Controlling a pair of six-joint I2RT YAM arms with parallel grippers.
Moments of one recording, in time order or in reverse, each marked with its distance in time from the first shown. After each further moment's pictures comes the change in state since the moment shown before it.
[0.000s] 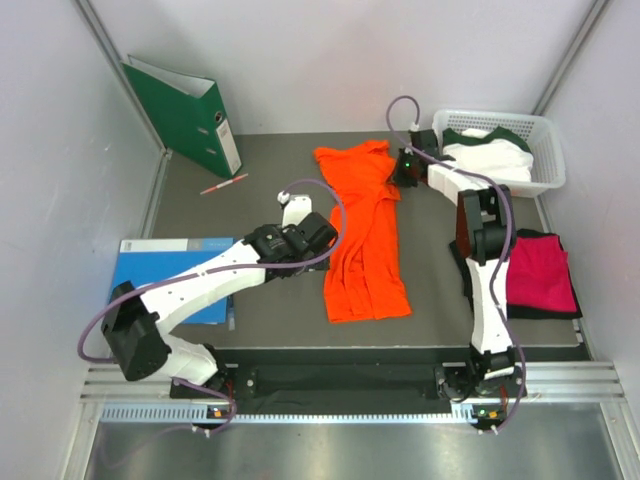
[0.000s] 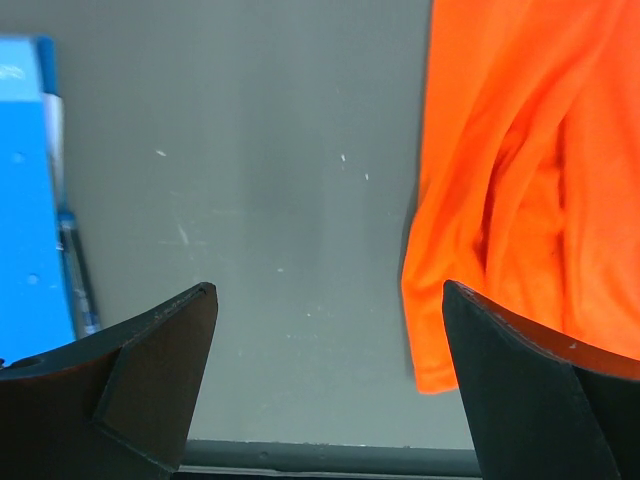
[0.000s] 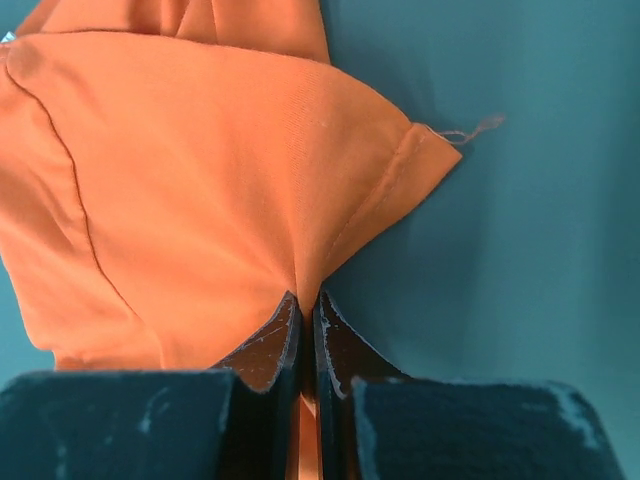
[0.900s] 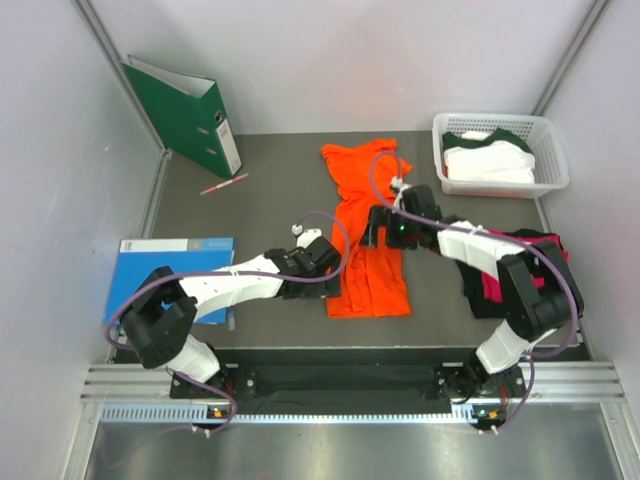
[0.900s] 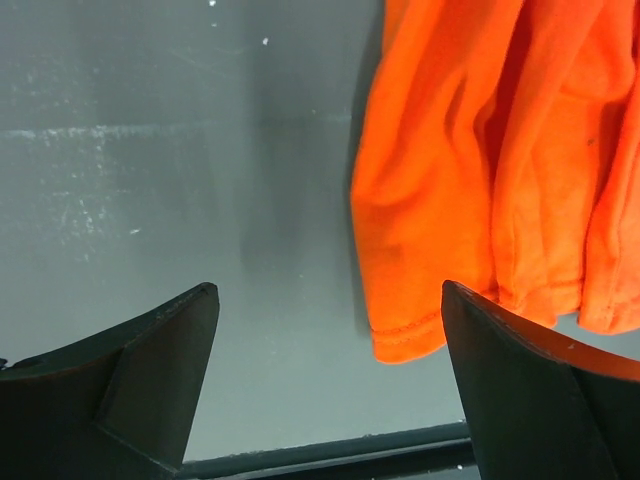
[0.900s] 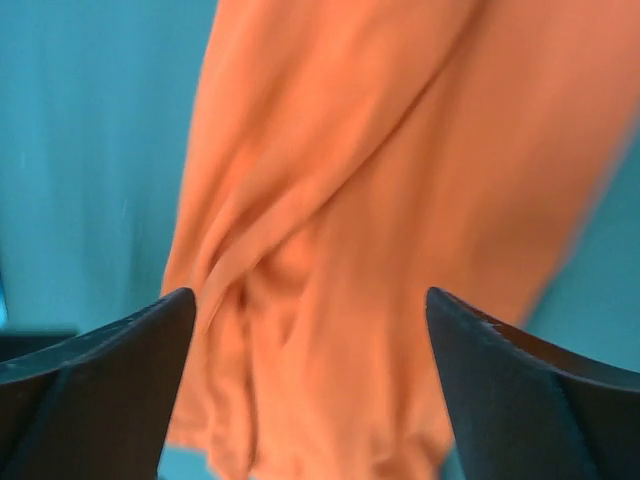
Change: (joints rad) left arm 0.004 0.130 -0.271 0.323 0.333 -0.069; right arm 0.169 -0.729 -0.893 0.166 -0.086 -0.009
